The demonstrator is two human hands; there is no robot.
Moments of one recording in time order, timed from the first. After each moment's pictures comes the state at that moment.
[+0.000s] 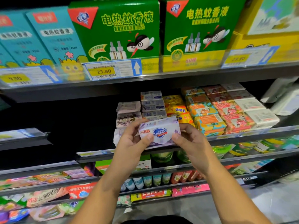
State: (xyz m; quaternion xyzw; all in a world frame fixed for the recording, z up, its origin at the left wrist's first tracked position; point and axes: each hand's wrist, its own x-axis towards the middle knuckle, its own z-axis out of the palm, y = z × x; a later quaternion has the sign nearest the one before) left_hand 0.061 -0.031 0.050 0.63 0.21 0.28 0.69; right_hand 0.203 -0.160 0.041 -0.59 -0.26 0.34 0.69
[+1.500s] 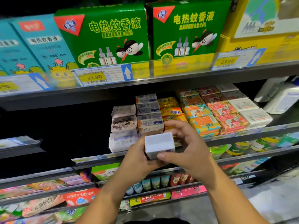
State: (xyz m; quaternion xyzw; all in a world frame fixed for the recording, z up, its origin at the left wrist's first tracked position) left_hand 0.074 -0.037 0.031 0.77 0.18 0.17 0.59; right_hand 0.194 -0.174 0.063 -0.64 -0.40 0.24 0.61
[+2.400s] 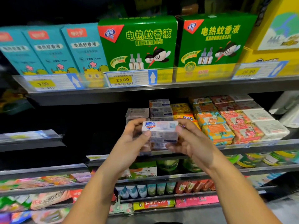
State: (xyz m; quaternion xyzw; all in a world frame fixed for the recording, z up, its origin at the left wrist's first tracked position) left_hand 0.048 0.001 0.069 0.67 0.26 0.24 0.65; right_hand 0.200 -0.136 0.077 -0.57 -0.24 0.44 0.65
